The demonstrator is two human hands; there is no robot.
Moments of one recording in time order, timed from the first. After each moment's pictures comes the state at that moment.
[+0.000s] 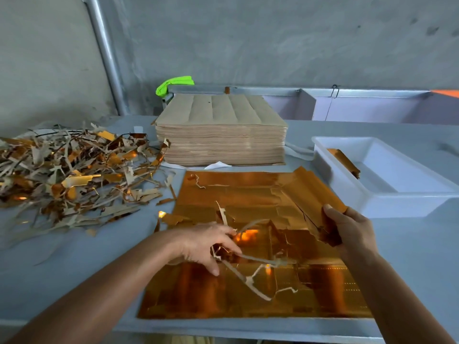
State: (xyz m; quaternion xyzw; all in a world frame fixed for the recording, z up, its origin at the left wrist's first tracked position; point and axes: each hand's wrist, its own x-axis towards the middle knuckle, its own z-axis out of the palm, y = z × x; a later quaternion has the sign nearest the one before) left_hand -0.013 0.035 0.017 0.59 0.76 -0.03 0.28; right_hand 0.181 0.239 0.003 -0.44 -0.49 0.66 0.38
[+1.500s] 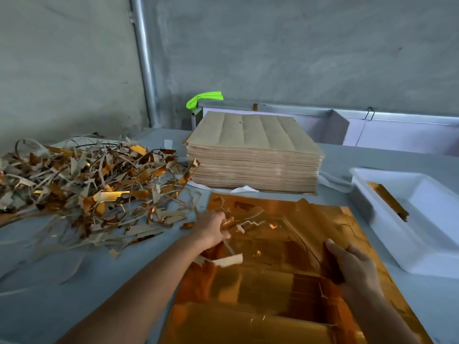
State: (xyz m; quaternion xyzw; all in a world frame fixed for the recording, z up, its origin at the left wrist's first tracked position) left_hand -0.111 0.069 -0.013 0.35 0.91 0.18 0.09; right_hand 0.123 0.224 0.009 -0.44 -0.48 0.71 0.28
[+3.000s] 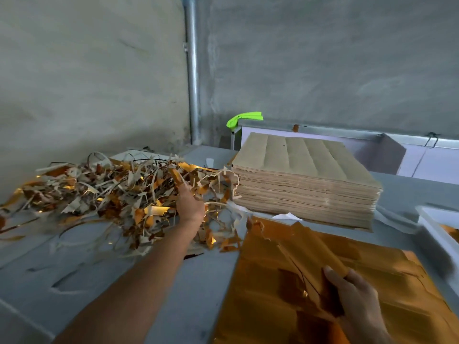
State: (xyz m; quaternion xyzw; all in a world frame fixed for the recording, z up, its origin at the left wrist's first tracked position) left_hand -0.214 0.000 0.036 0.00 0.83 0.55 -0.12; right_hand 0.048 0.179 0.010 -0.40 -0.55 0.70 0.20
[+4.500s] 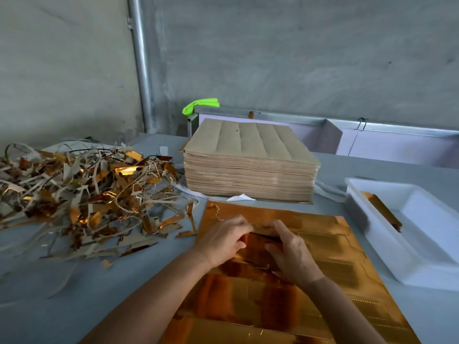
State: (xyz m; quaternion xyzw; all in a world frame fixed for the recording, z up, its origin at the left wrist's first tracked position) left_hand -0.083 0.075 0.000 0.57 0.79 0.24 -0.03; right_hand 0.057 0.203 0.006 -0.12 -0.92 0.31 0.21
